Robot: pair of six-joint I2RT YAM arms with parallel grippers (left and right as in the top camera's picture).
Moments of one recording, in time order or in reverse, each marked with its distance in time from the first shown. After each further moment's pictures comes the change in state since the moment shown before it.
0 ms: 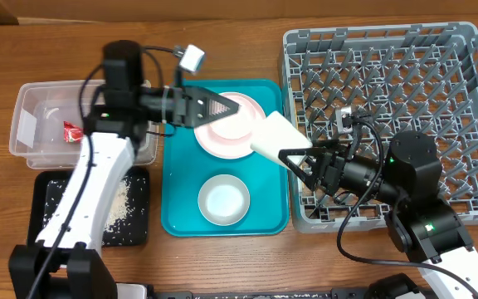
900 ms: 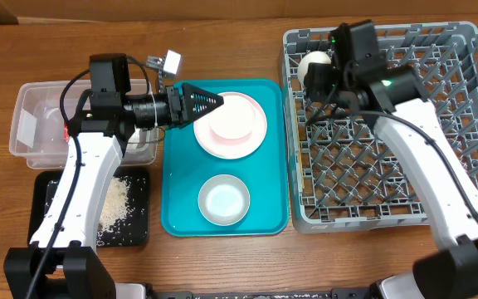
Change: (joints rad) left arm 0.061 0.000 0.001 -0.308 -0.350 0.130; right arm 0.000 0.762 0.815 -0.641 0.784 -0.272
